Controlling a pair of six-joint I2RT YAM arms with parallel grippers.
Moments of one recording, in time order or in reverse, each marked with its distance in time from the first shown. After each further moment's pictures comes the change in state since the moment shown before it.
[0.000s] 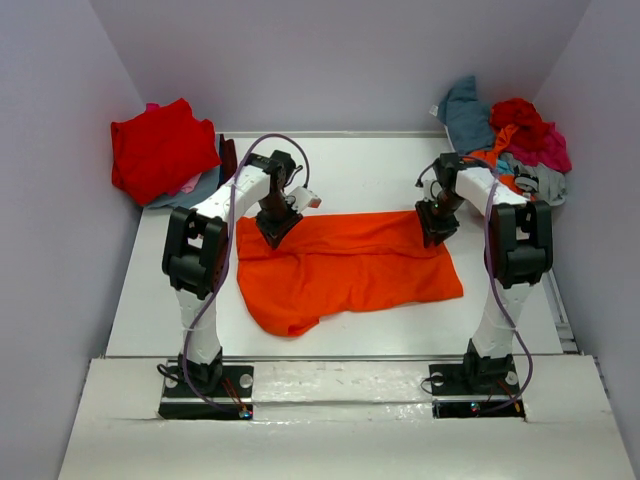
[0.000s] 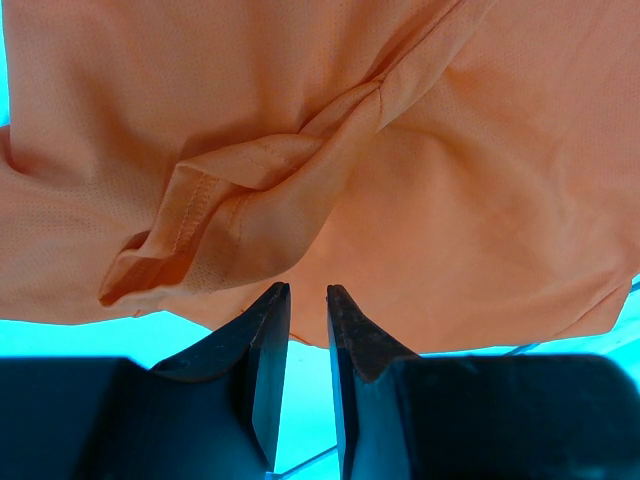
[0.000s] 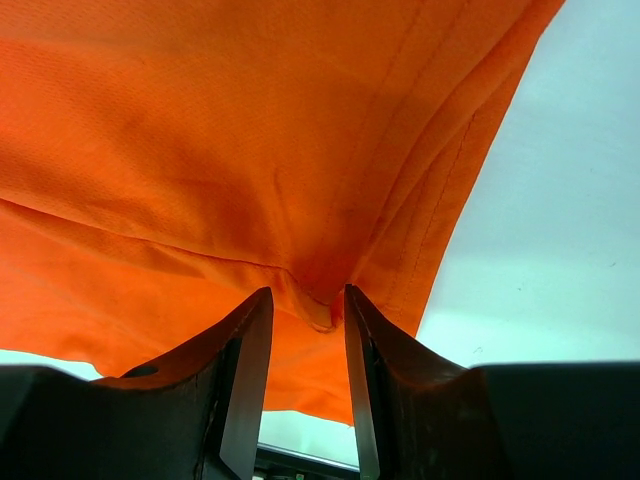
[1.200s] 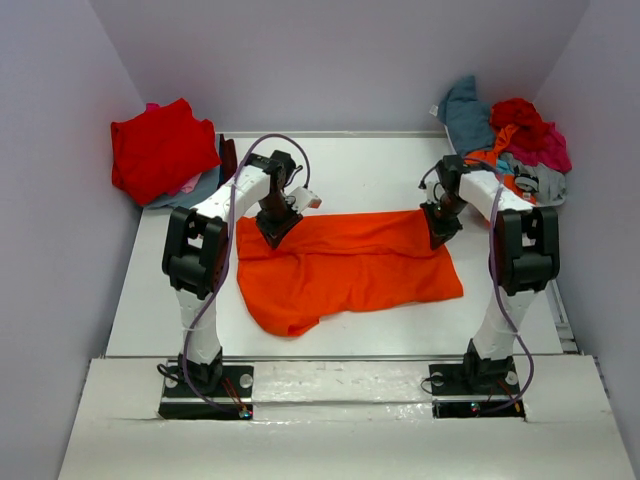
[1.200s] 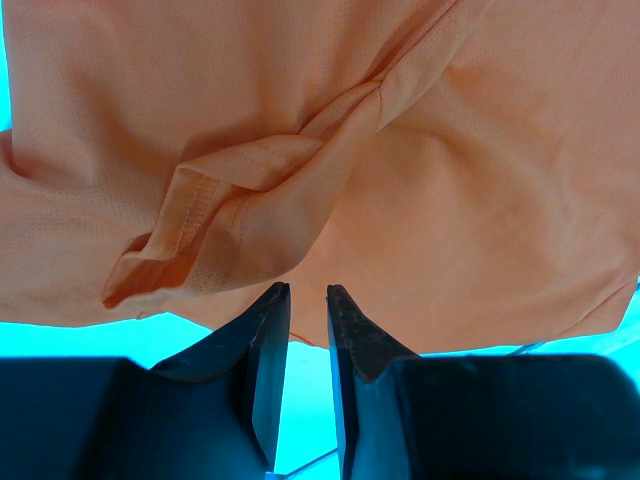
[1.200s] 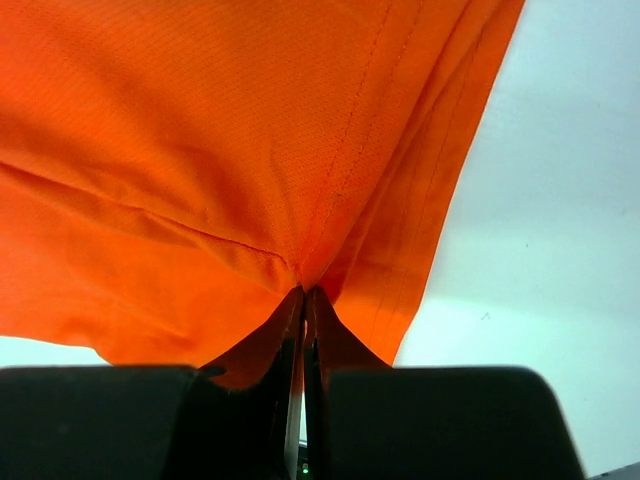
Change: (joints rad) left arm 0.000 0.000 -0.002 0.002 0.000 0.014; right arm 0.000 -0.059 -0.063 0.001 0.020 0.021
